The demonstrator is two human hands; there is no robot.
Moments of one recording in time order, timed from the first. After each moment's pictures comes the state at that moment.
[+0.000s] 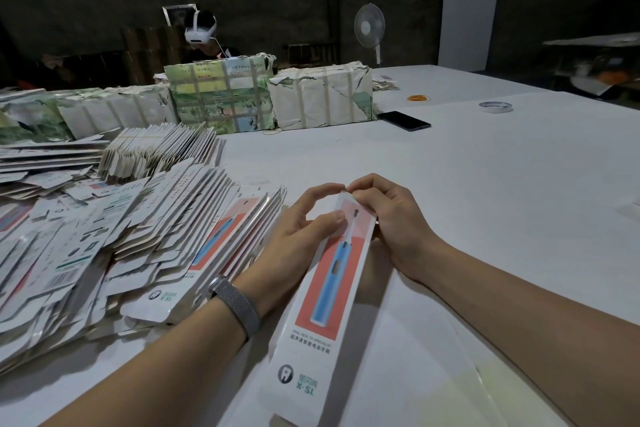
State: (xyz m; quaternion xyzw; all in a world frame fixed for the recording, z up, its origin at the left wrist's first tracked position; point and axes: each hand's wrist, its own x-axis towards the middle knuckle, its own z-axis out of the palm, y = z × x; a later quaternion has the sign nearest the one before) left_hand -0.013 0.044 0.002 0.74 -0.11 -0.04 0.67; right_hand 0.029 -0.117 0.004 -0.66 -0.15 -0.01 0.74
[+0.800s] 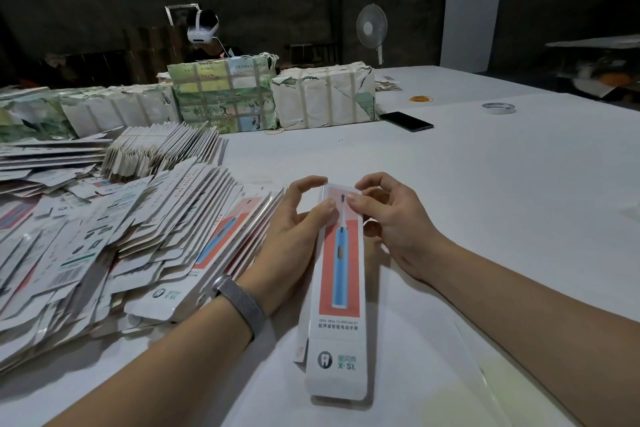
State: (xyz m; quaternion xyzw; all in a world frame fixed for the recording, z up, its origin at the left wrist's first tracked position) left_hand -0.008 0.046 -0.006 0.68 -0.09 0.02 0.73; right_hand 0.039 -0.122 -0.006 -0.64 -0.16 0.01 0.75
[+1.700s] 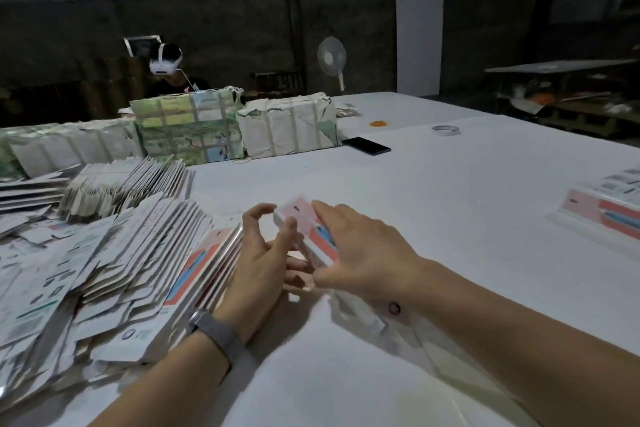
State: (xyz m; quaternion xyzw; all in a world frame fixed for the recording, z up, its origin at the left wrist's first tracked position) left_hand 0.002 0.039 -0.012 0.66 -0.10 0.09 0.74; right_hand -0.003 -0.128 0.032 -0.95 -0.23 -0.11 0.17
